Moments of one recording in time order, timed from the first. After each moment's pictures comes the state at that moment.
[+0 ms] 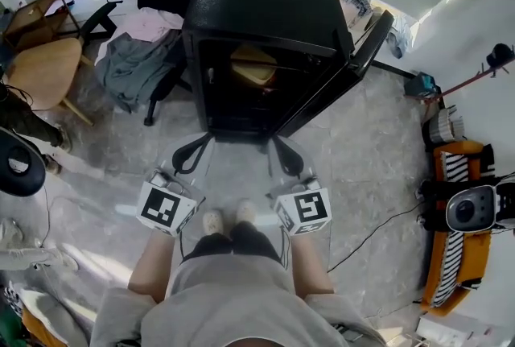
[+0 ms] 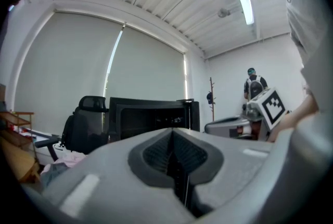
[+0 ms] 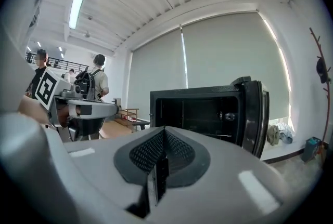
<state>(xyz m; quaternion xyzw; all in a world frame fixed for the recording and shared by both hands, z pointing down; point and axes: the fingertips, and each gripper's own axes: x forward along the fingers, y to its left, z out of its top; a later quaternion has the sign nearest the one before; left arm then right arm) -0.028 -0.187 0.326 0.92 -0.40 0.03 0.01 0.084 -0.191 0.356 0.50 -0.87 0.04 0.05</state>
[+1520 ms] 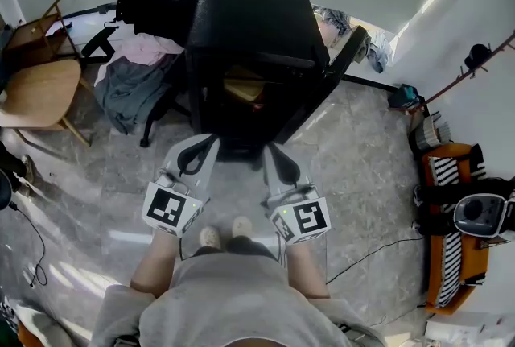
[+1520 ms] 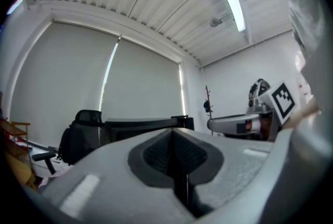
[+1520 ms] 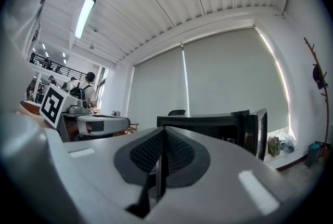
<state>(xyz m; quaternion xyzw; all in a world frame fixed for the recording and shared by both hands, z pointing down) -0.022 -0.147 0.261 0.92 -0.38 -0.01 -0.04 0.070 -0.133 0.270 0.50 -0.87 -0.01 -0.02</state>
